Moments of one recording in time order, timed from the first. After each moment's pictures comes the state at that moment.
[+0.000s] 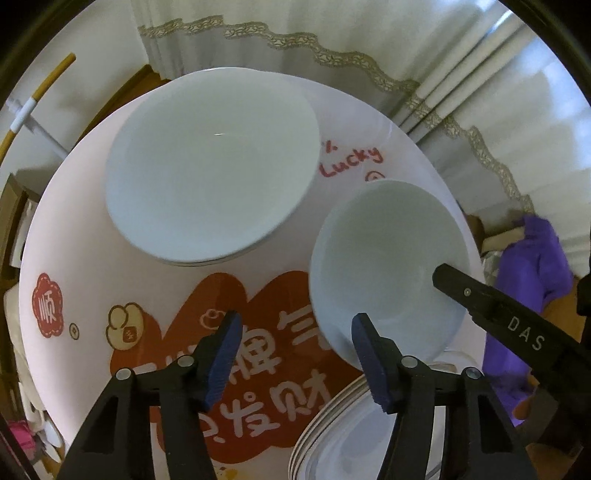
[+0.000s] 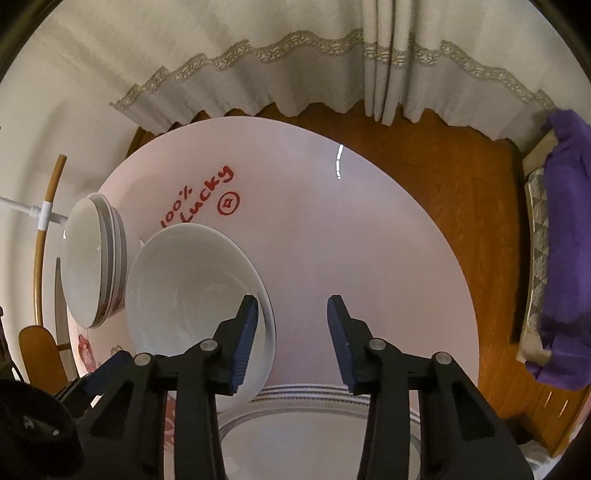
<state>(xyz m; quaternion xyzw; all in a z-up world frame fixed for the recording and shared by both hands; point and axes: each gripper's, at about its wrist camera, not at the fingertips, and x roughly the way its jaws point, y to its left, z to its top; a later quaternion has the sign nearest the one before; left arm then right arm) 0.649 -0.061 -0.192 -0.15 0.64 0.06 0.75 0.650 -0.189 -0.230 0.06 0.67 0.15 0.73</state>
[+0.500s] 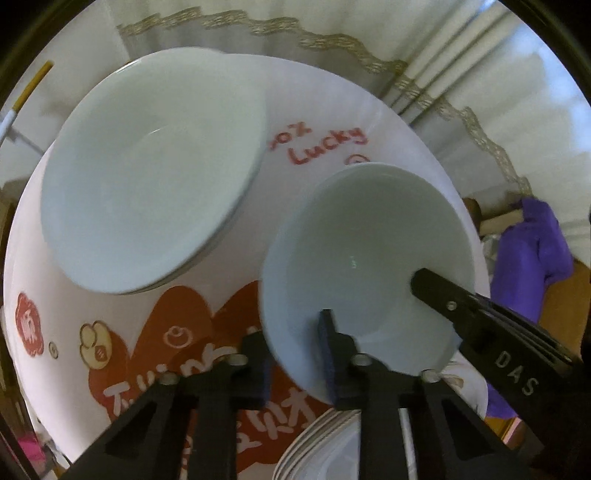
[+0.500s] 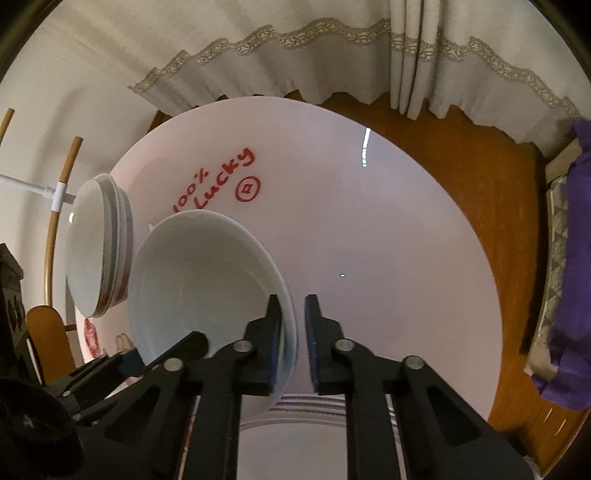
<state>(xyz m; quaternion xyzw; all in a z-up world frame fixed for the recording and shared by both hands) 0.678 -0.076 -0.222 -0.13 0.66 0.03 0.74 0.651 -0.176 -0.242 0.06 0.68 0.19 0.71</state>
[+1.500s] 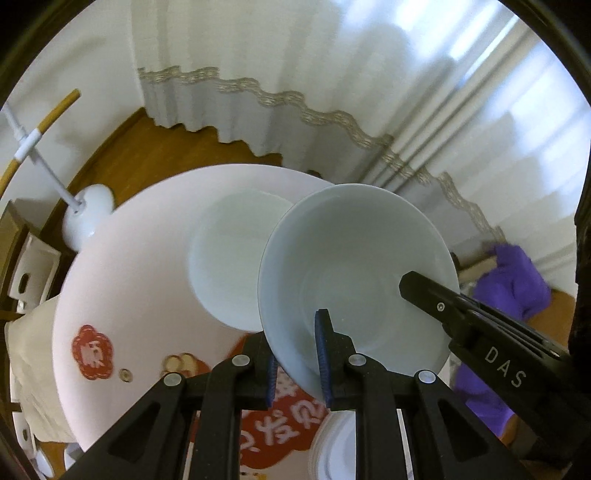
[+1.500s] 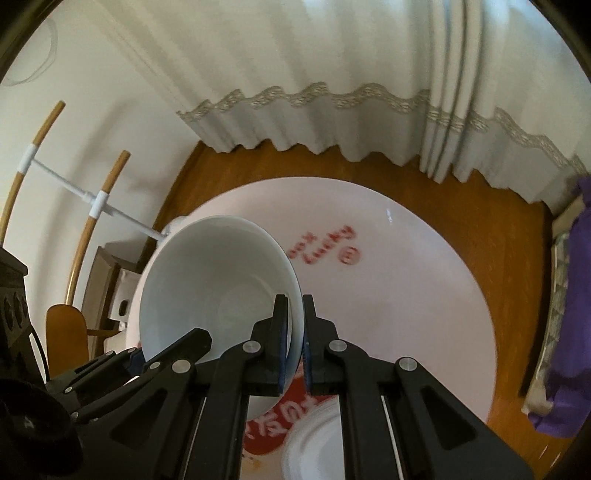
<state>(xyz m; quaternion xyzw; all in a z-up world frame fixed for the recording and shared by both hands) 0.617 -0.002 -0.128 -0.17 0.56 0.04 0.81 0.636 -0.104 -0.131 0.05 0.59 0.25 0.77</state>
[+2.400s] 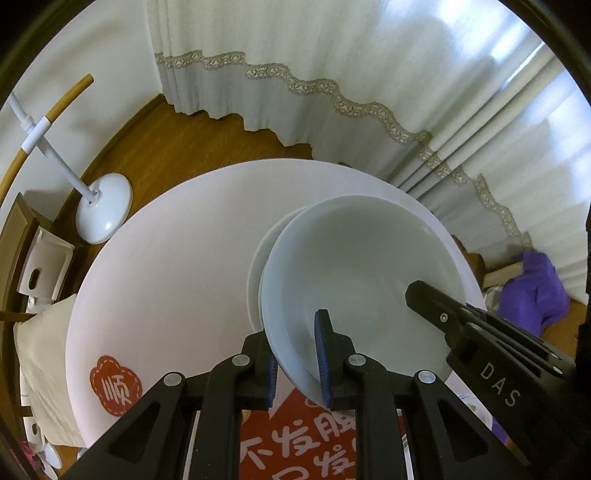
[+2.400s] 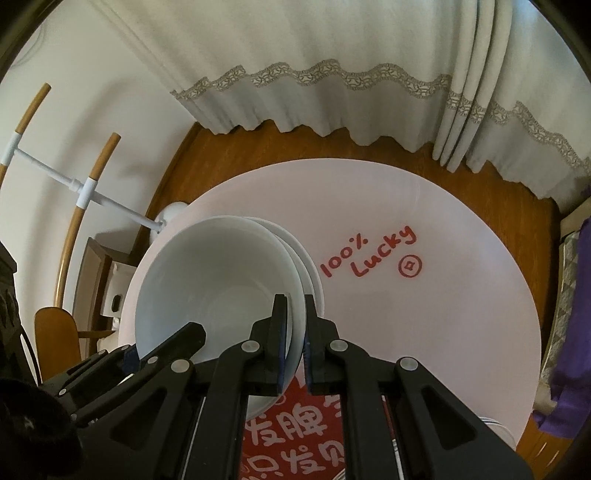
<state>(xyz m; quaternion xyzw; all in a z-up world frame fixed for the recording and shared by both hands) 0.695 0.034 -0.181 -0.16 0.59 0.07 0.79 0.653 -0.045 -0.181 0.04 0.62 0.23 0.75</state>
